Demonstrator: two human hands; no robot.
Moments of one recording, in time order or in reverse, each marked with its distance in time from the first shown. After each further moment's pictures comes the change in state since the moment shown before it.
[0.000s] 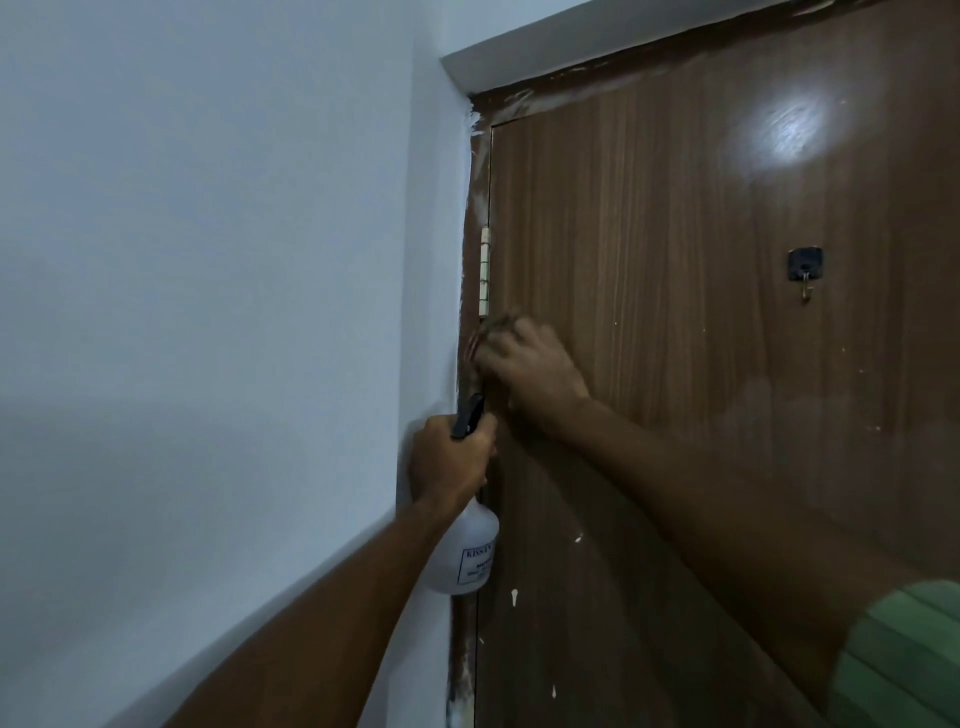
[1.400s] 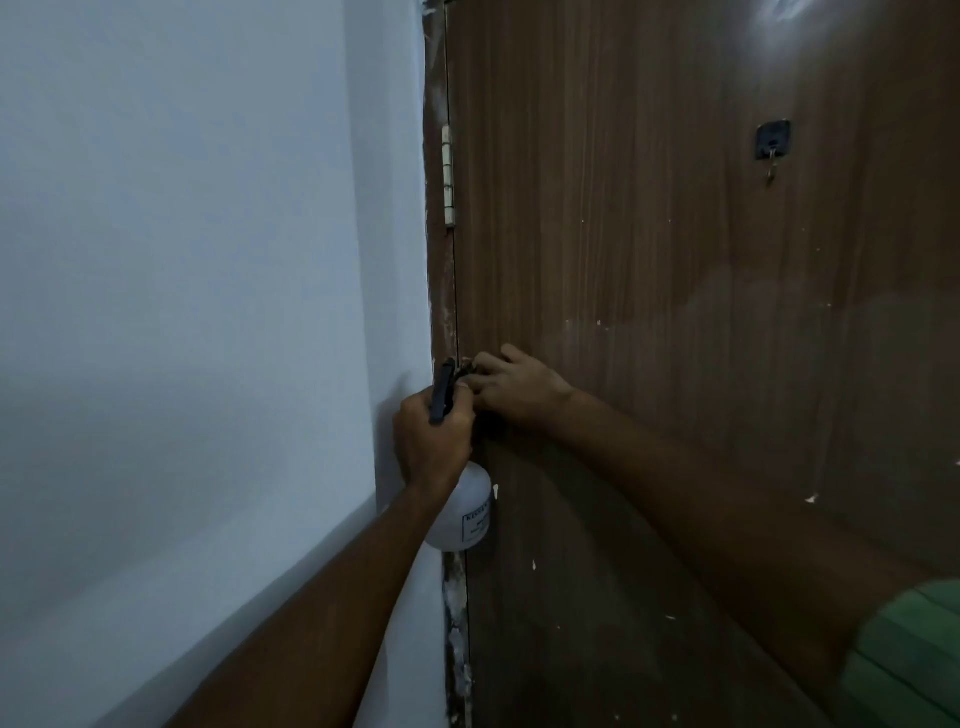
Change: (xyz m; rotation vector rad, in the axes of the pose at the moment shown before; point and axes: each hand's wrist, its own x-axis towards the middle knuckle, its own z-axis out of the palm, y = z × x) left_hand -0.069 -0.044 0.004 -0.027 0.085 0.048; right_hand -0.094 -0.058 0.007 -0.083 -0.385 -0.328
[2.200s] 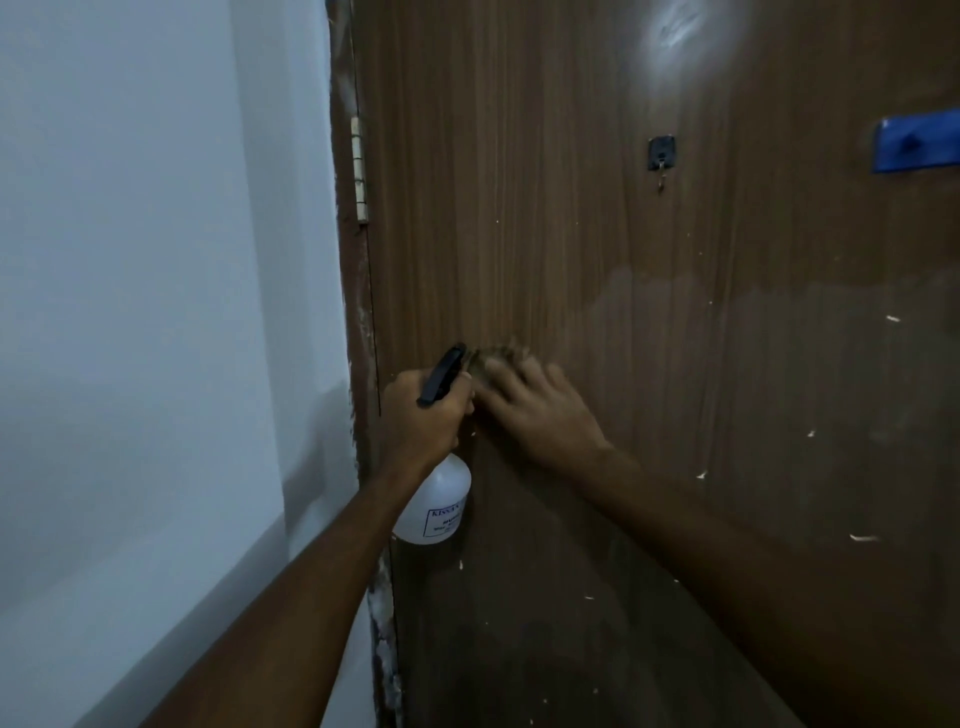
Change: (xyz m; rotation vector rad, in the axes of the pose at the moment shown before) left_hand -0.008 0.036 0.044 -0.098 -0.378 0.115; right_hand -0.124 -0.005 0.020 0.043 0.291 0.458
